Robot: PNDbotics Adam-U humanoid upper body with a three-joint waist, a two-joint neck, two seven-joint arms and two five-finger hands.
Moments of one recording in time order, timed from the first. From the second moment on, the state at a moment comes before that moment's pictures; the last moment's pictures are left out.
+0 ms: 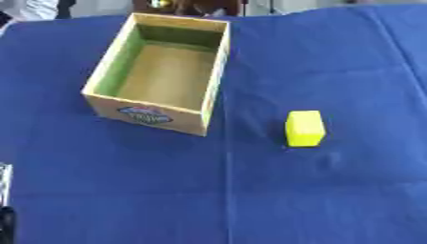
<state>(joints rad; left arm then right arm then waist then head) -0.30 0.21 0.18 -1.98 0.06 -0.32 0.29 -0.12 -0.56 -0.28 -1.99 -0.18 -0.59 -0.25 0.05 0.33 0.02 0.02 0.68</state>
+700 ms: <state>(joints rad) -0.30 0.21 0.18 -1.98 0.06 -0.32 0.29 -0.12 -0.56 -0.29 -1.99 -0.17 -0.59 -0.25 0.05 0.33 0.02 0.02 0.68</state>
